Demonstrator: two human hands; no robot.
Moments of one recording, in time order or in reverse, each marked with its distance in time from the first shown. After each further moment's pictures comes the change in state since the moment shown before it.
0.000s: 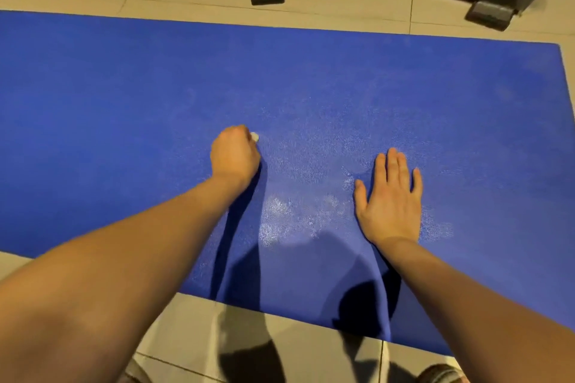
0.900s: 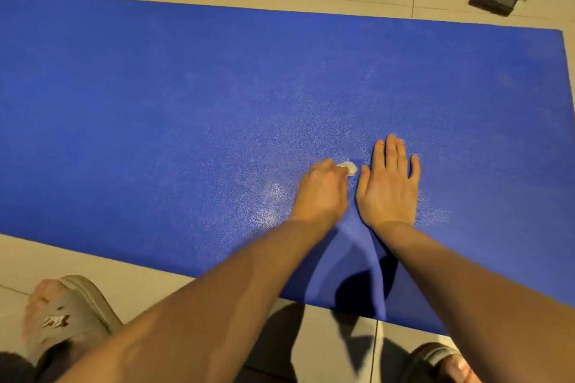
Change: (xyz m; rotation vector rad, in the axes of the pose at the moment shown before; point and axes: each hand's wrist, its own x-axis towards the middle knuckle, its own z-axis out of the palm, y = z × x) left_hand -0.115 0.084 0.058 -0.152 -0.198 0.421; right_hand 0.002 -0.001 0.004 -0.010 0.007 0.001
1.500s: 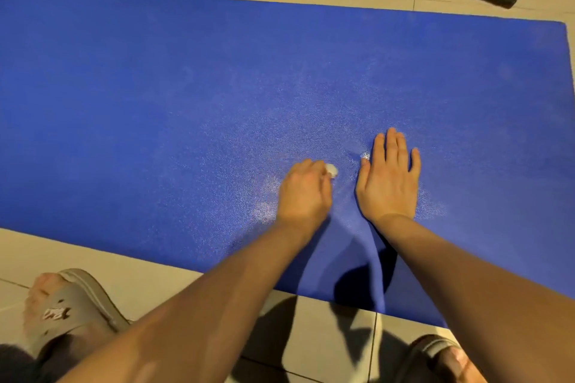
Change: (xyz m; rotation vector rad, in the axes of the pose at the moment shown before) left_hand -0.018 -0.015 -0.004 -0.038 0.084 -0.171; right_hand 0.000 0.001 0.001 0.010 0.016 -0.003
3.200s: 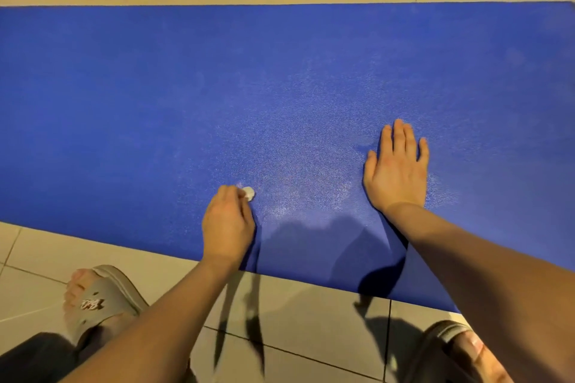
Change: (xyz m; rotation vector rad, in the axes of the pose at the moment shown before) left_hand -0.066 -0.106 -0.074 0.155 0.168 -0.205; right_hand 0.000 0.000 -0.001 0.007 -0.007 0.007
